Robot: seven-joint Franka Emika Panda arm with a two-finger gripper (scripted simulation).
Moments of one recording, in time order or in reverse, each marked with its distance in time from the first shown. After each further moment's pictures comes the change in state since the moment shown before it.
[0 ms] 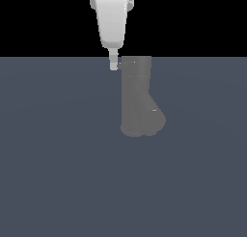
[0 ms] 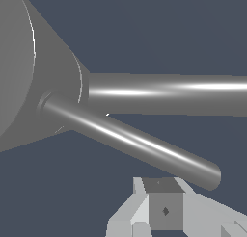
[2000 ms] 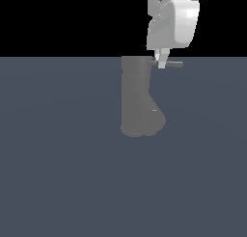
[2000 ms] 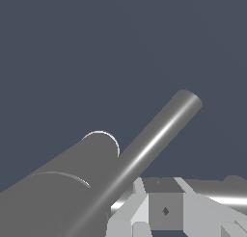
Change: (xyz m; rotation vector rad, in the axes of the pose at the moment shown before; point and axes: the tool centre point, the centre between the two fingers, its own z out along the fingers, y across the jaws) arm 0.124 -0.025 0.000 -0.017 -0.001 -0.033
